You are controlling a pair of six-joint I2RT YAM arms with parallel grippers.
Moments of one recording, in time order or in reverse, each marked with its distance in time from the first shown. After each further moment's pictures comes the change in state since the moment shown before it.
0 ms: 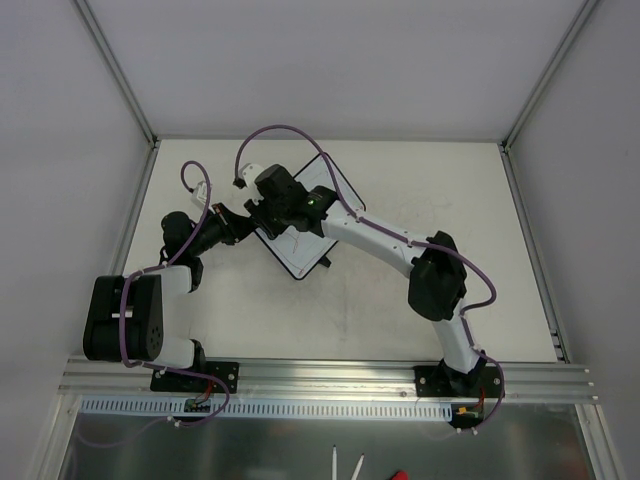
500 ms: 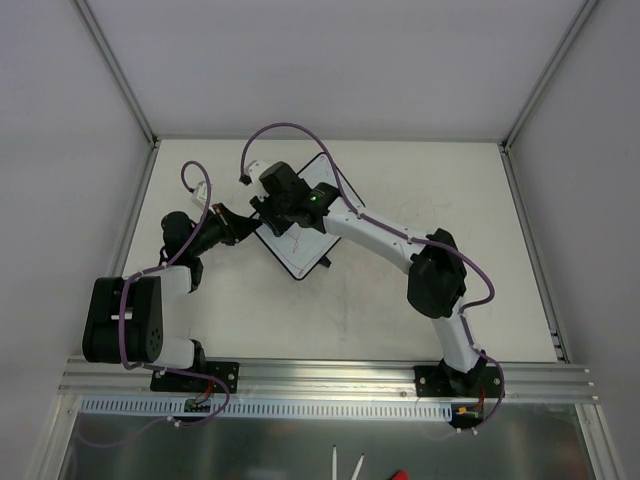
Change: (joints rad) left arm 0.000 -0.011 0.000 -0.018 -0.001 0.014; right arm -0.023 0.008 0.005 -0.016 0.023 -0.002
